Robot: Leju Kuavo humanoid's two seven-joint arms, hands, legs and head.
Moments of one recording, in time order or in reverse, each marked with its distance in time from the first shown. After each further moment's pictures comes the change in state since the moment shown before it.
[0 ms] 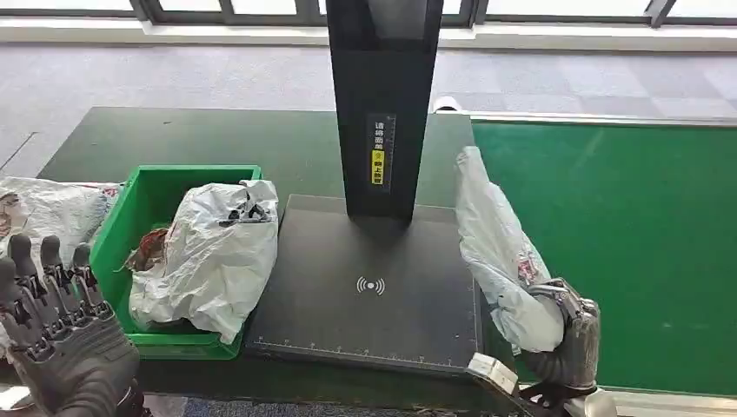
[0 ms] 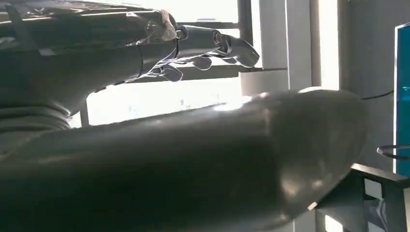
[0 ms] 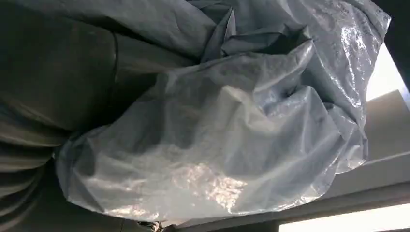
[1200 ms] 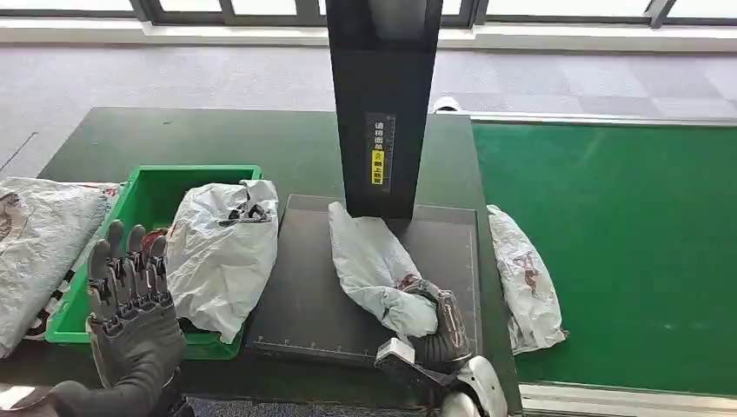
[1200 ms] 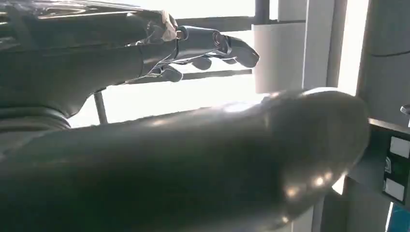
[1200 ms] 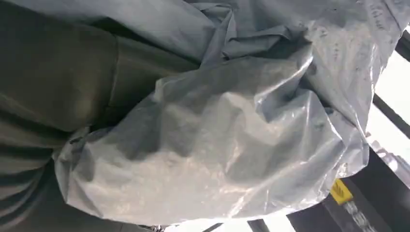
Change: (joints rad) left arm -0.064 -0.042 0.014 0.145 -0.005 -0.210 0.000; right arm -0.255 0.087 0.297 0.614 -0.140 0.177 0.042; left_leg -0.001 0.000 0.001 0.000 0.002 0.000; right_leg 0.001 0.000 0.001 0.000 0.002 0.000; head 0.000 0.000
